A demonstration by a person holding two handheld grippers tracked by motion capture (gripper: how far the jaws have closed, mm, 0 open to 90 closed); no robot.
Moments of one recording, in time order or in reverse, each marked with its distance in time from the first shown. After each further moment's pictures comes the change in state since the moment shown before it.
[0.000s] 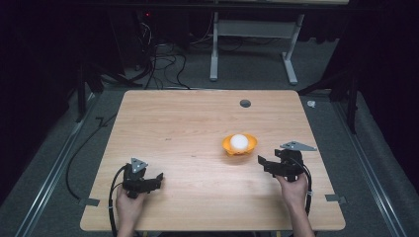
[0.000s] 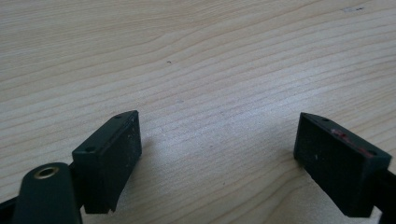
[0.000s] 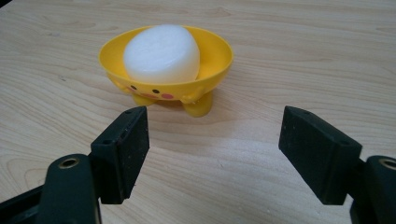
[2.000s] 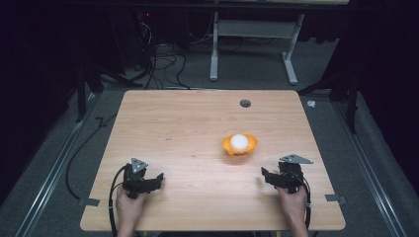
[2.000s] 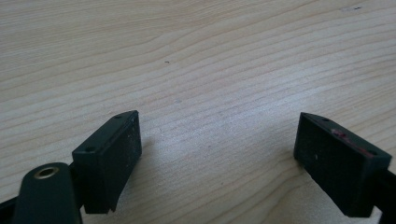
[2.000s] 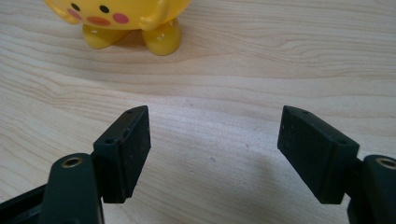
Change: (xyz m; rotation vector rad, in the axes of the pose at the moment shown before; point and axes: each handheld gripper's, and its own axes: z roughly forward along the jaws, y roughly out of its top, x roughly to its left) left arm -0.001 0.000 0.000 -0.002 -0.002 0.004; right arm -0.005 -0.043 0.011 0.073 -0.105 0.005
